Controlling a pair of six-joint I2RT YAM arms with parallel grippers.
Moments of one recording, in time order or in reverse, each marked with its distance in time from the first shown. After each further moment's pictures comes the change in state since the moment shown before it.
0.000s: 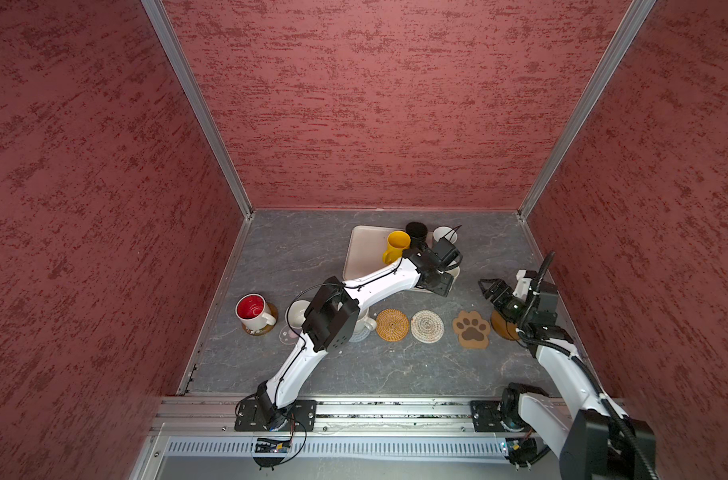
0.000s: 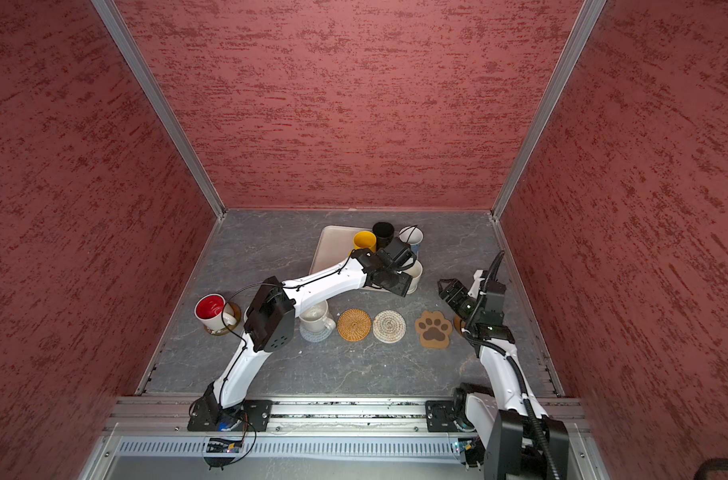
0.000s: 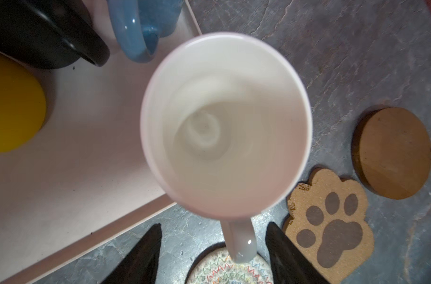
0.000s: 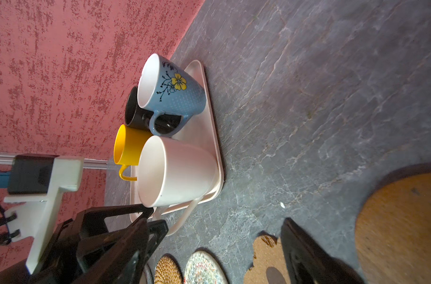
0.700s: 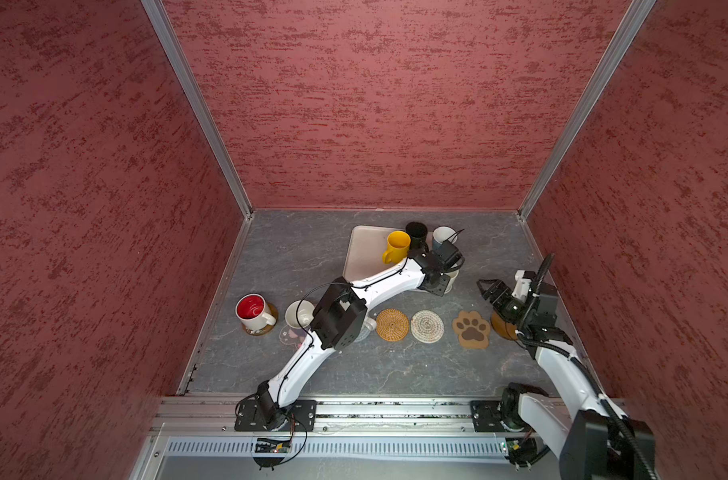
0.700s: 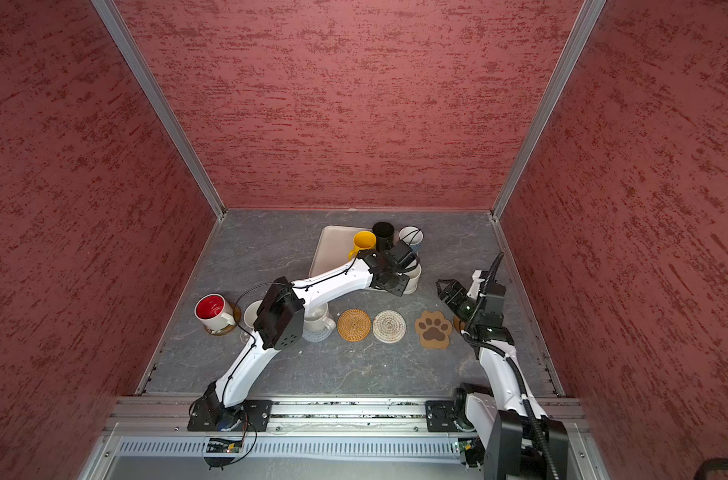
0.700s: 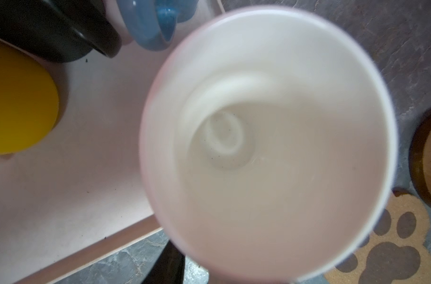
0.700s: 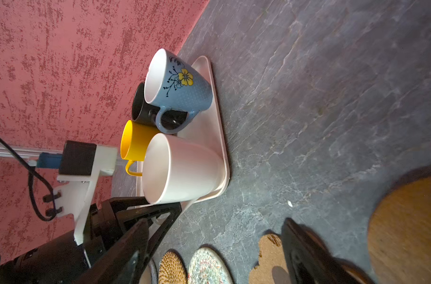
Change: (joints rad) left arm -0.002 0.079 0.092 -0.075 -0.072 0.019; right arm 0.000 -0.005 -0.018 0.032 -0.034 0.008
